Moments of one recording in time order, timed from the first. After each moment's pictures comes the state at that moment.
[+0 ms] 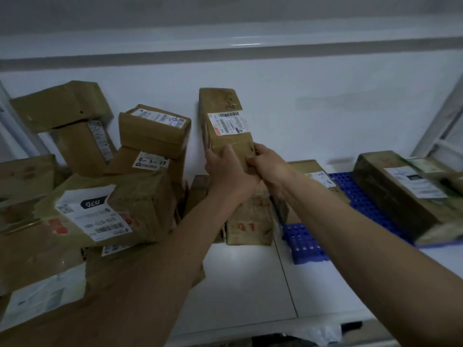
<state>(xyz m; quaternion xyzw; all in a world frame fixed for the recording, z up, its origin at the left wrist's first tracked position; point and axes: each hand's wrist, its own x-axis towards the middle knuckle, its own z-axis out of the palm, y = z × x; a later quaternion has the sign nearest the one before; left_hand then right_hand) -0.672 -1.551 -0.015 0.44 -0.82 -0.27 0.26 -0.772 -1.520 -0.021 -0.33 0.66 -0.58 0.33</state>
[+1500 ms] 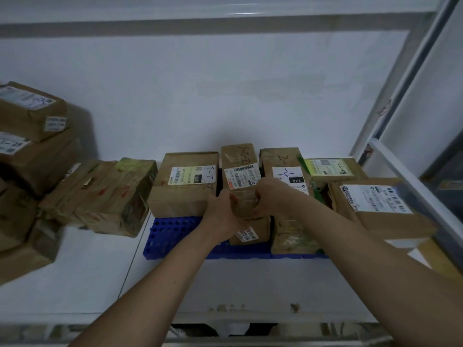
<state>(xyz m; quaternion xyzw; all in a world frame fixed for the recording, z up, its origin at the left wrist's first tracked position) -0.932 -1.339 -0.106 0.42 -0.82 -0.38 0.09 -1.062 -1.287 -0.070 -0.56 0.79 -0.06 0.24</state>
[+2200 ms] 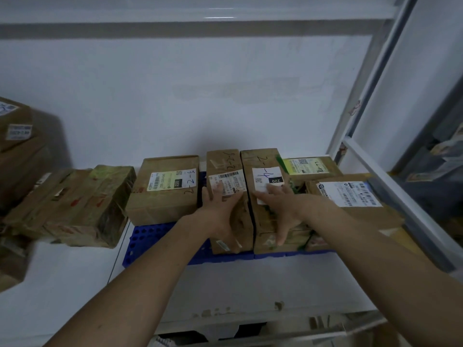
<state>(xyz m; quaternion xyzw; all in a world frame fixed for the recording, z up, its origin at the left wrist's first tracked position) -0.962 -1.345 -0.097 0.32 -0.91 -0.21 -0.20 -1.104 -1.238 -0.065 -0.53 0.79 0.18 0.26</state>
